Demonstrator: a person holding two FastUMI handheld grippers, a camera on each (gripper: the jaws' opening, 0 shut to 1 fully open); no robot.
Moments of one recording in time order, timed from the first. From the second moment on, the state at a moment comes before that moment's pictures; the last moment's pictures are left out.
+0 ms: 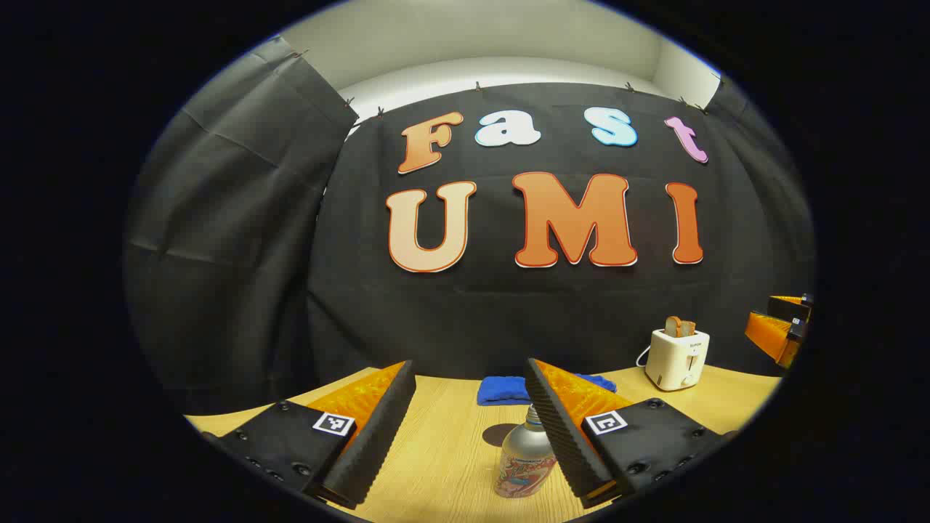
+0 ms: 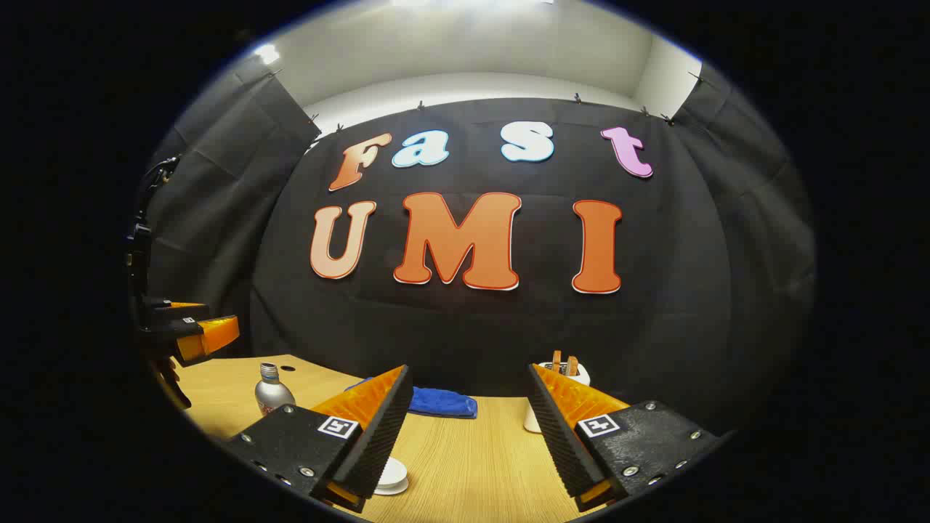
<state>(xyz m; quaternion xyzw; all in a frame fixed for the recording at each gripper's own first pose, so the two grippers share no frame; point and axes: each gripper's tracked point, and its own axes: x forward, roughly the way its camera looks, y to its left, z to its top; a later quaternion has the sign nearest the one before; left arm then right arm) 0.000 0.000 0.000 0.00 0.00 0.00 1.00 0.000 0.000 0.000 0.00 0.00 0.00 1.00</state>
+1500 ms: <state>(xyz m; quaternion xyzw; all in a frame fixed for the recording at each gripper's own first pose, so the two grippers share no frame) -0.005 -0.032 -0.024 0.00 0.02 -0.06 1.00 -0.001 0.022 -0.032 0.01 0.04 0.04 1.00</state>
